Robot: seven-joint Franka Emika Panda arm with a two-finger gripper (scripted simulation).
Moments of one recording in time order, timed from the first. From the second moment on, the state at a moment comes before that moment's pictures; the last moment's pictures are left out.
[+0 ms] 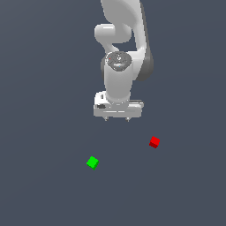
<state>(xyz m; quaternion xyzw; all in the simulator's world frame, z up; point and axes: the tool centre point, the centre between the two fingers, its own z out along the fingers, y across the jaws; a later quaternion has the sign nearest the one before) -0.008 0.019 0.170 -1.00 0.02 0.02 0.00</state>
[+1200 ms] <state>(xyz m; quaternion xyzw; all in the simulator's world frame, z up) 0.010 0.163 0.102 -0.98 0.18 0.01 0.00</state>
